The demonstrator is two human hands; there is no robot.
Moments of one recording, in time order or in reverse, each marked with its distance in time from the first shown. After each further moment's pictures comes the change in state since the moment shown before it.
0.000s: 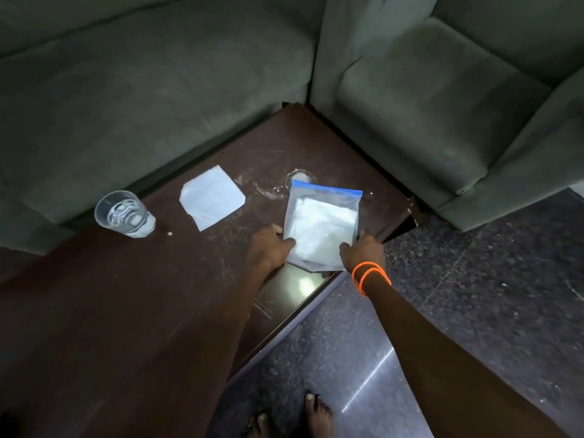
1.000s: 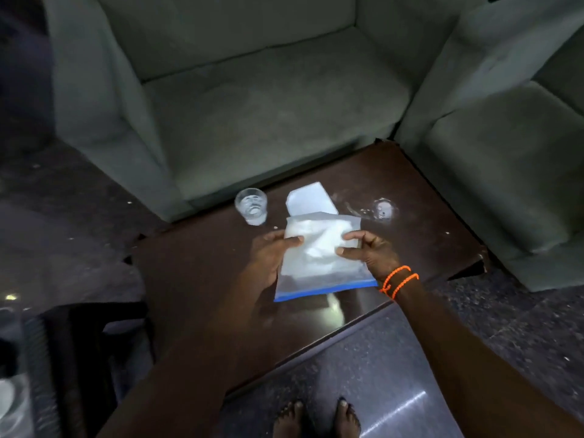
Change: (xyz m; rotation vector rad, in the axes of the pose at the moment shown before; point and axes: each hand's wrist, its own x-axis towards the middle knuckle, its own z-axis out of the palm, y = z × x) left_hand -0.111 -0.072 -0.181 -1.020 0.098 -0.145; right_hand -0.126 -0.132 0.021 0.753 -0.616 -0.311
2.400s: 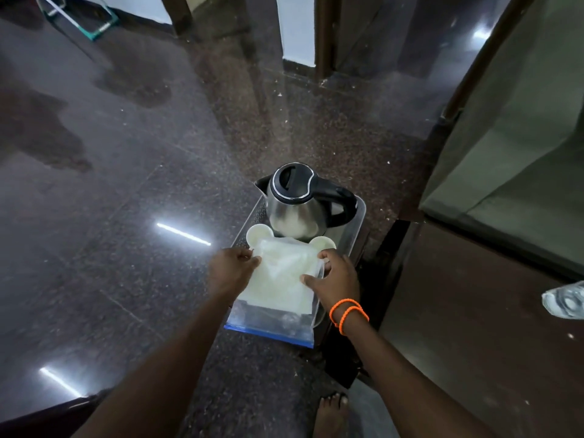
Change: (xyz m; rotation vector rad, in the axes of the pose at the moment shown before) left_hand -0.289 -0.133 -0.555 0.355 1.193 0.005; right_hand -0.234 0.152 0.542 -0.938 -0.720 -0.389
